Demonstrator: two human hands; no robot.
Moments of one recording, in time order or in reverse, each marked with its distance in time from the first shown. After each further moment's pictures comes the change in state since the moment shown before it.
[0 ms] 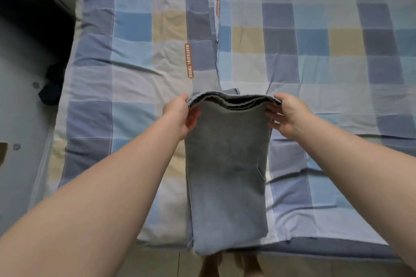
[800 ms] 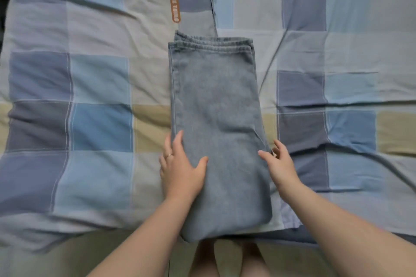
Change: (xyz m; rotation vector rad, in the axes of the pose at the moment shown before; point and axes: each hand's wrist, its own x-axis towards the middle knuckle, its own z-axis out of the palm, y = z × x) left_hand 0.071 -0.259 -0.041 1.004 0.329 0.469; right_hand 0.105 0.257 -0.078 -0.369 0.018 -0.091
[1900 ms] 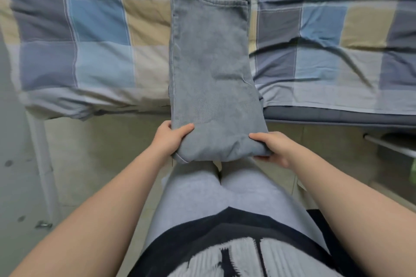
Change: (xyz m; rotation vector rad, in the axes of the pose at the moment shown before) left_hand -0.209 -0.086 -0.053 -0.398 -0.462 -0.541; right_hand -0.220 0.114 -0.111 -0.042 -0.316 0.605
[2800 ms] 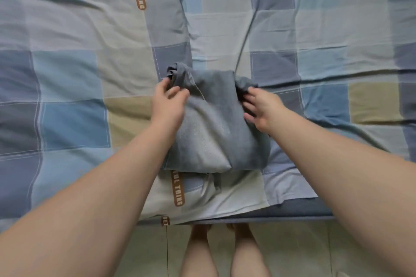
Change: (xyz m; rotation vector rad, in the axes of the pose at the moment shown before) left_hand 0.143 0.281 0.036 -0.243 0.123 0.551; right_hand 0.095 -0.319 0.031 0.396 0.104 -0.504
